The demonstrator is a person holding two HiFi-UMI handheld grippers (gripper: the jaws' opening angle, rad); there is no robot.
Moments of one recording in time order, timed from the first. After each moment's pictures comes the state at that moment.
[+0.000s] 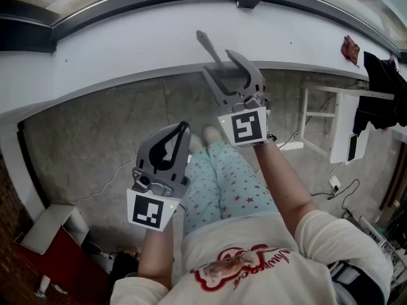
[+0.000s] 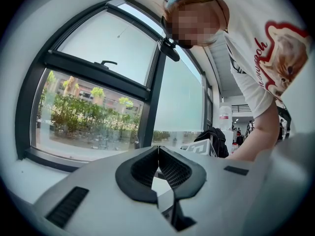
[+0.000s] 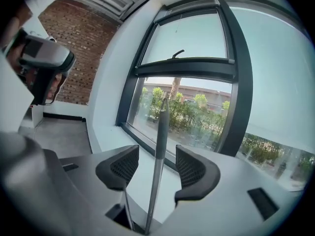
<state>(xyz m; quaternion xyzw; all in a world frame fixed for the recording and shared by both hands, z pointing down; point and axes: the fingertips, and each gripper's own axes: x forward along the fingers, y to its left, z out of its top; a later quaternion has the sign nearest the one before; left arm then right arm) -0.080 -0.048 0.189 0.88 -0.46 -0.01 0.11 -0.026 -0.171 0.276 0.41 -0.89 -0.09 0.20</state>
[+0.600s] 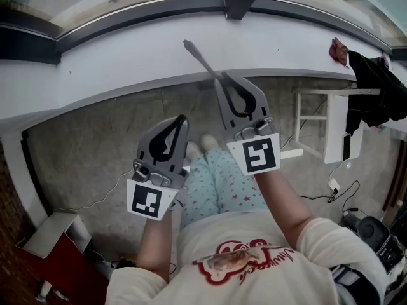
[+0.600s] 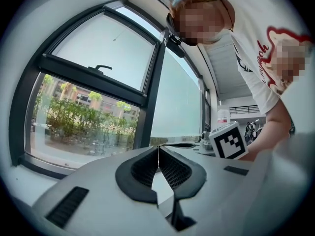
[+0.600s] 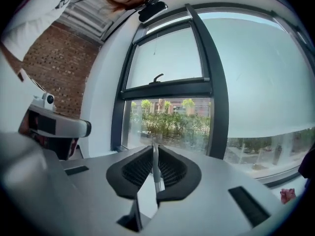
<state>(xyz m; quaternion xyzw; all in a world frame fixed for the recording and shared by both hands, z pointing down) -0.062 -0.062 0.154 0.89 -0.45 -0.03 0.09 0.003 -0.141 0.163 0.48 -0.88 -0.01 0.05</state>
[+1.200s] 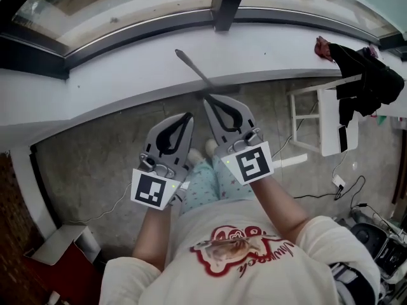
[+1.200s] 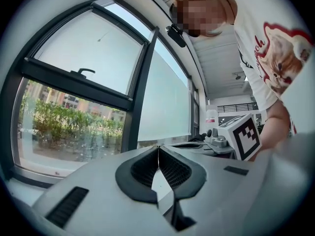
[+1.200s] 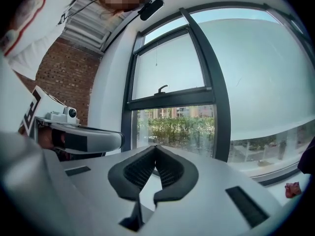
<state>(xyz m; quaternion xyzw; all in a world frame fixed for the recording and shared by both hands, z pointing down) -0.032 -0.038 0.103 0.91 -0.40 -0.02 0.08 -0.002 -0.075 0.109 0.44 -0.90 0.00 0.03</state>
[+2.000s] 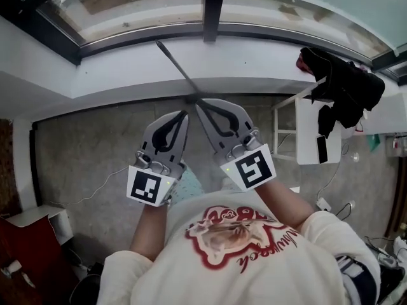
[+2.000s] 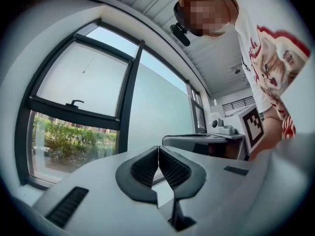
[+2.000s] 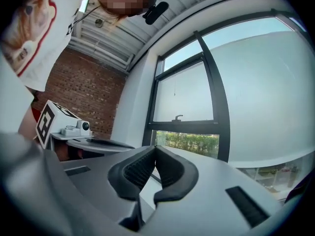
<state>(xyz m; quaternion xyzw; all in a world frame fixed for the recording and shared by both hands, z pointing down) 0.085 0.096 0.011 0.88 -0.46 -0.05 0.00 0.103 0.077 -0.013 0.34 -0.94 -0.07 -0.04</state>
